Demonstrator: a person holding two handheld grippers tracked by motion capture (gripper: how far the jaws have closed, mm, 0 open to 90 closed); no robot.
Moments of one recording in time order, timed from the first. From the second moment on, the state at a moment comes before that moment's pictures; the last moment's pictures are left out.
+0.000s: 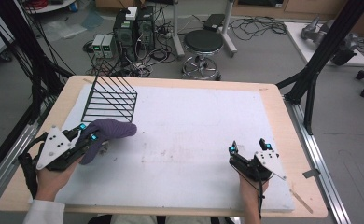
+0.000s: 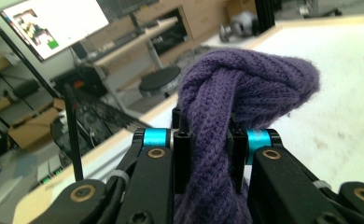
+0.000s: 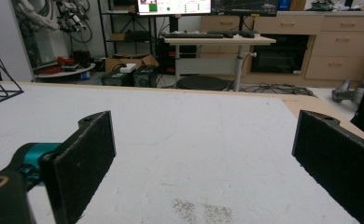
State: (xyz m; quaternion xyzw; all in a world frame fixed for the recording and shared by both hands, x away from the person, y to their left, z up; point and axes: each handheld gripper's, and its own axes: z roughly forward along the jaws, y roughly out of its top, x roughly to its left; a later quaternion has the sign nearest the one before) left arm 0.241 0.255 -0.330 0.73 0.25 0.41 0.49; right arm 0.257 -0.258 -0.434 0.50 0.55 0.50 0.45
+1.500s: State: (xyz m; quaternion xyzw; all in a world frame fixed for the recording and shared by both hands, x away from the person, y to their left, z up) left arm 0.269 0.183 -0.272 0.63 0.15 0.38 0.66; right arm 0.319 -0.115 -0.382 0.24 0.62 0.68 0.32
